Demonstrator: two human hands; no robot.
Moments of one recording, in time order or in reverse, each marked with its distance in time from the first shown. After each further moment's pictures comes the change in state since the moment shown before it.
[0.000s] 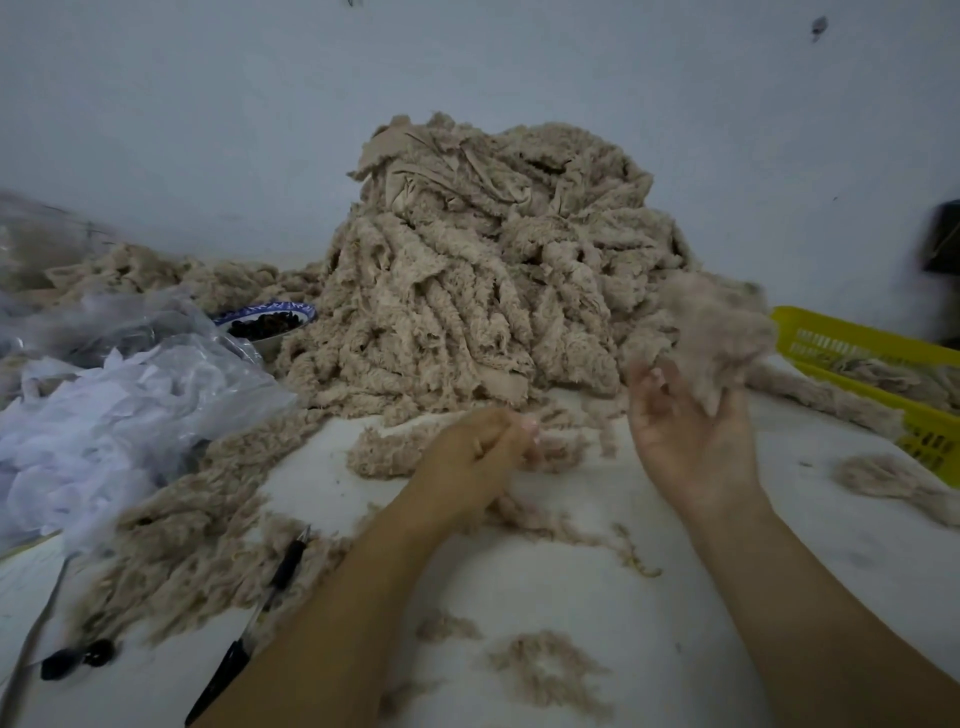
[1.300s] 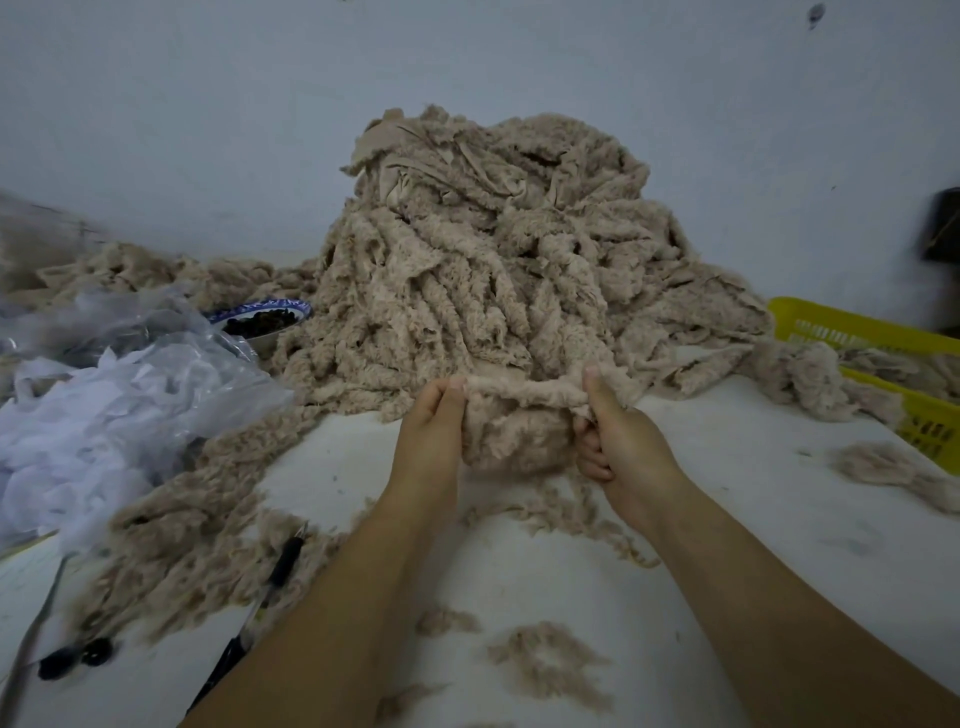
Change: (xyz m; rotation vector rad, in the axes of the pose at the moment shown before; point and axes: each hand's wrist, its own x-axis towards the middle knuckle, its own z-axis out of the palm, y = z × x) left_hand 0.010 0.001 0.001 -0.670 0.392 -0.314; right_hand -0.010 0.046 0.002 -0.989 -0.012 0.000
